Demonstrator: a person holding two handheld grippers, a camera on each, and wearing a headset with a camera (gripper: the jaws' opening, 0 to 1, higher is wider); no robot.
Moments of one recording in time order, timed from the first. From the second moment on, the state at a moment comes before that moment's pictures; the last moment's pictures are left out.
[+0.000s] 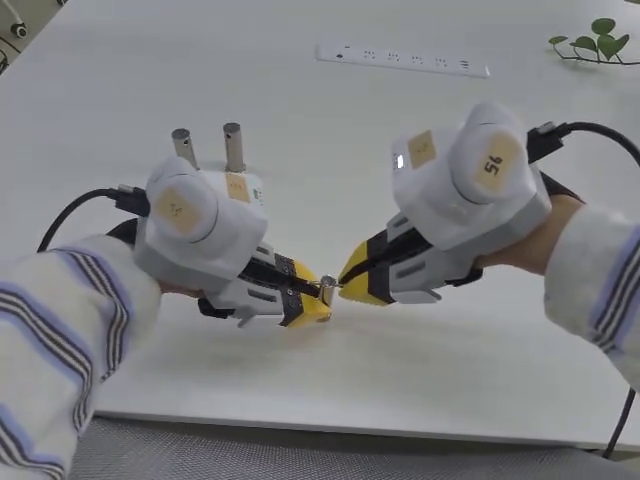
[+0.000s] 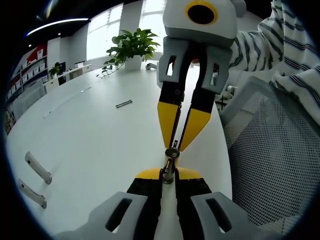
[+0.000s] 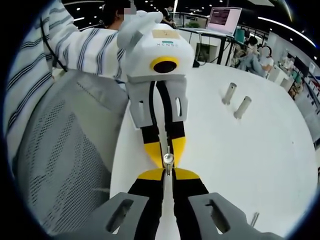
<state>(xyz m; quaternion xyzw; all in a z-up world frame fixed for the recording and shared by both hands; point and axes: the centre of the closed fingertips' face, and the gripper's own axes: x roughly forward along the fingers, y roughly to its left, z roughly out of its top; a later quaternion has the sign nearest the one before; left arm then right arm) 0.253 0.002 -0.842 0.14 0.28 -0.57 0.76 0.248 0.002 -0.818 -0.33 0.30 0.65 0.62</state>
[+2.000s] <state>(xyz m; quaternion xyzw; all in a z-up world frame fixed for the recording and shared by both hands) 0.258 -0.001 -0.838 0.16 0.26 -0.57 0.76 0.255 -0.028 -0.813 -0.28 0.30 0.61 0.68</state>
